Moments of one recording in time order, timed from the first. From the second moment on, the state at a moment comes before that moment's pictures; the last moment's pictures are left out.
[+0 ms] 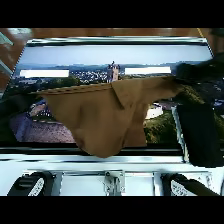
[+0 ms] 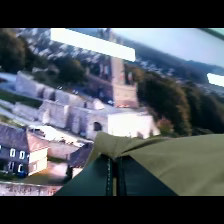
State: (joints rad) left arm 0.01 -0.55 0.92 1.18 -0.92 -1.72; right arm -0.01 -1.27 1.69 -1.35 1.52 1.59
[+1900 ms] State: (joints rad) left arm -0.05 -1.27 0.56 0.74 -0.97 -1.33; right arm -0.14 -1.56 1.29 -0.96 1.34 1.38
